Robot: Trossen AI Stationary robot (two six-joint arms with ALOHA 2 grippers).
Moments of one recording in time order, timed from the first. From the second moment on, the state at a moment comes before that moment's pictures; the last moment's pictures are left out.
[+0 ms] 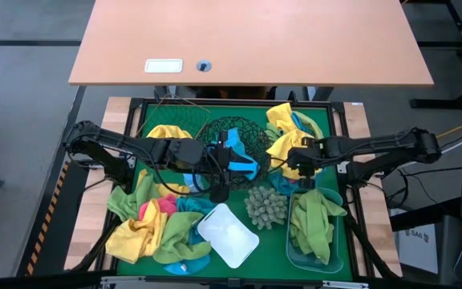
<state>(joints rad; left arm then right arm) -0.20 1.53 1.43 -0.10 -0.28 0.03 0.03 1.22 0.91 -1.06 0.16 0.10</state>
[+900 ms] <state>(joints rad) -0.15 1.53 1.43 -0.12 -0.28 0.11 0.03 1.22 1.53 -1.15 0.31 -0.08</state>
